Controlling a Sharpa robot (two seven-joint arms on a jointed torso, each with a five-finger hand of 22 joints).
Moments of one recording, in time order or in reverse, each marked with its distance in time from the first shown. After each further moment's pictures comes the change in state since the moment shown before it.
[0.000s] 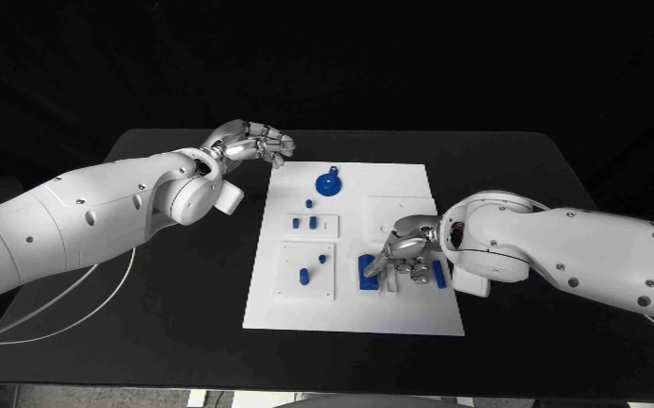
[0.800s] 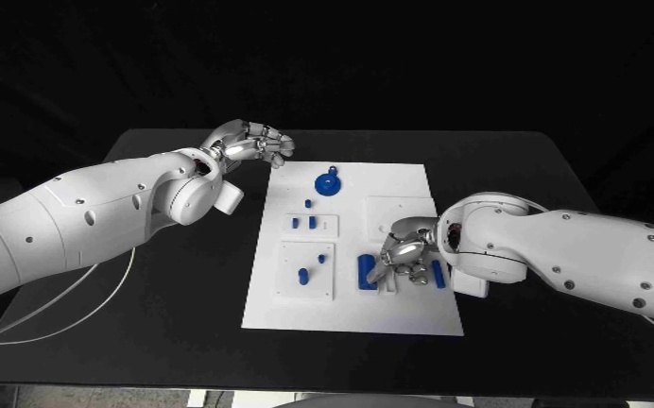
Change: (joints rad) left arm 0.000 0.001 0.000 -0.001 0.000 0.001 -0.002; left_hand 0.000 0.000 0.000 0.000 0.000 0.000 0.000 0.004 -0.001 0.000 0.000 0.000 0.001 0.000 0.000 0.000 0.001 -0.003 0.000 0.000 0.000 0.001; right arm -0.006 0.009 0.000 -0.002 -0.034 0.014 0.010; right_hand 0.084 0.036 0.055 0.042 0.000 0.025 -0.006 0.018 0.011 0.011 -0.004 -0.008 0.007 0.006 -0.001 -0.005 0.005 0.000 0.013 0.013 -0.001 0.000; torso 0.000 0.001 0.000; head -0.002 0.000
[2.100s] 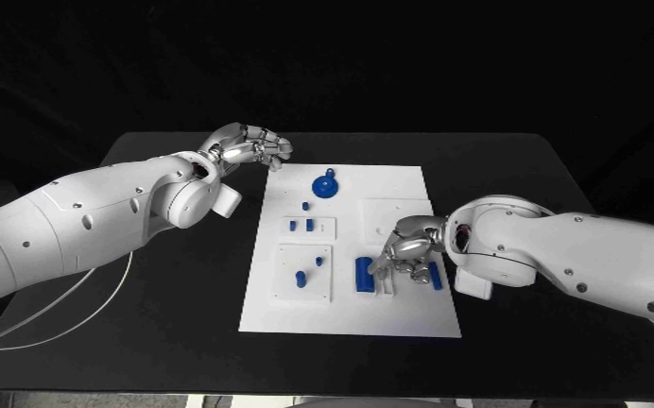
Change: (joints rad) left arm 0.000 0.004 0.000 -0.004 0.000 0.001 -0.001; left_hand 0.000 0.000 0.000 0.000 0.000 0.000 0.000 0.000 -0.002 0.000 0.000 0.000 0.000 0.004 0.004 0.000 0.003 -0.005 0.000 0.000 0.000 0.002; right arm 0.001 -0.052 0.011 0.017 0.031 -0.040 0.071; right_hand -0.057 -0.046 0.080 0.047 0.000 0.007 0.003 -0.018 0.000 0.014 0.000 -0.015 0.016 0.002 0.002 -0.004 0.007 0.006 0.003 0.004 0.000 0.000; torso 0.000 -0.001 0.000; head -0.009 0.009
